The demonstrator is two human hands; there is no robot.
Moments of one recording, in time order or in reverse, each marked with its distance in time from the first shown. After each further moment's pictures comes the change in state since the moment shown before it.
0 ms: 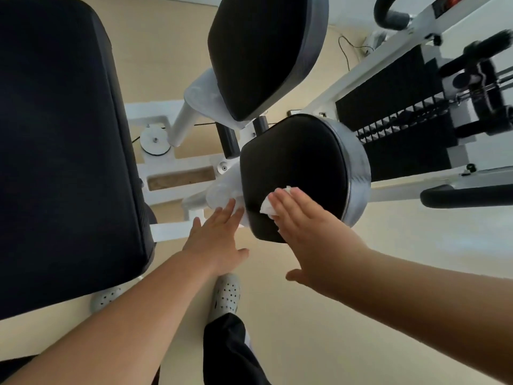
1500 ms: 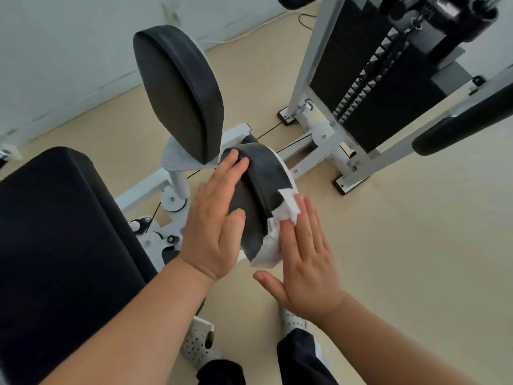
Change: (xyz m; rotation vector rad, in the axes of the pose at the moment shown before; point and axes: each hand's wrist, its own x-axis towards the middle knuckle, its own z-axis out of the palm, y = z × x) left_hand -0.025 0.114 -0.102 -0.162 0.562 0.610; right_hand 0.009 -0.074 0.078 1.119 1.155 0.751
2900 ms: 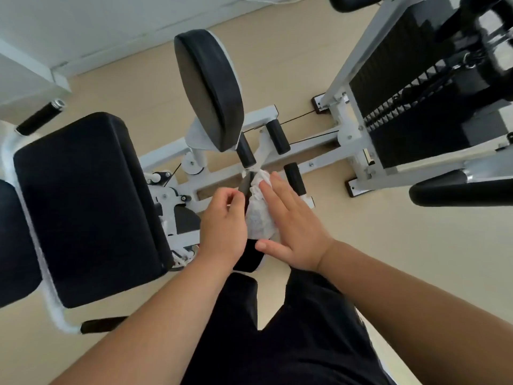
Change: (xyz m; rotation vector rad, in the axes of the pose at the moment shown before) left_hand 0.043 0.088 0.015 -0.230 0.313 -1.006; right_hand 0.111 0.069 -0.057 0.452 -0.569 -0.203
